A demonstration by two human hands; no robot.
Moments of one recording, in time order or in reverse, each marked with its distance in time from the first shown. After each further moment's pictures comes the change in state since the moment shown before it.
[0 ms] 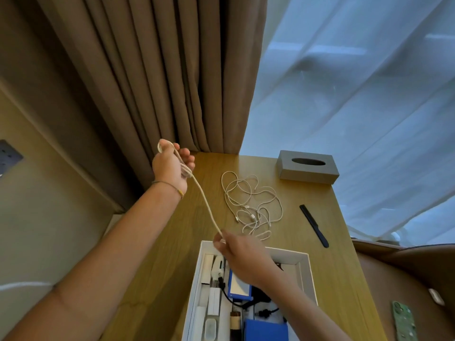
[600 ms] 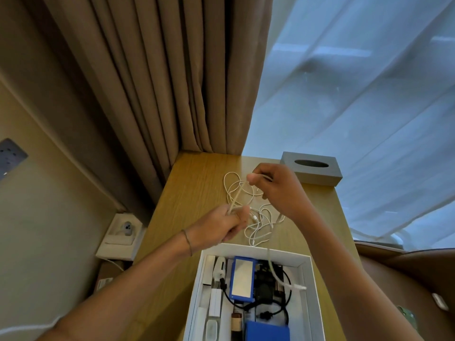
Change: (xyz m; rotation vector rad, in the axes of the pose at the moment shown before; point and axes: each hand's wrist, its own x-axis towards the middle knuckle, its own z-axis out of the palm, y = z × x) left_hand -0.059 -0.068 -0.034 0.870 -1.114 0.027; right_hand 0.041 0.011 -0.128 0.419 0.398 -0.015
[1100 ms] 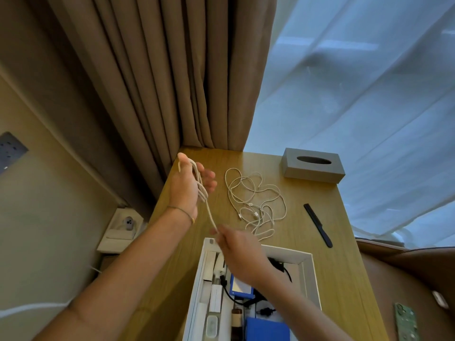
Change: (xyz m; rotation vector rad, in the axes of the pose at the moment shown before) left_hand 0.015 0.013 -0.039 -0.597 0.960 -0.089; right_hand -0.083 0.028 0.112 -0.281 -0.323 0.029
